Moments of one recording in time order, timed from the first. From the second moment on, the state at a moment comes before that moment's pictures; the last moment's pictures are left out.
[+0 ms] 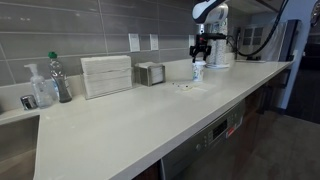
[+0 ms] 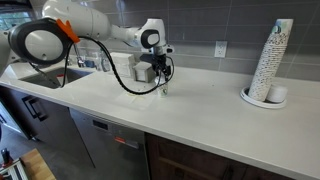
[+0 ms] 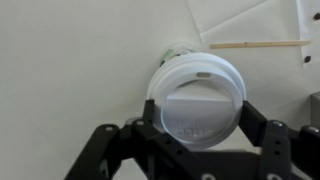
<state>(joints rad) -0.08 0.73 -0.04 -1.11 0.03 1.99 0.02</state>
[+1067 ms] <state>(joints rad) -0.08 0.77 -0.04 -1.05 0.03 1.94 0.02</state>
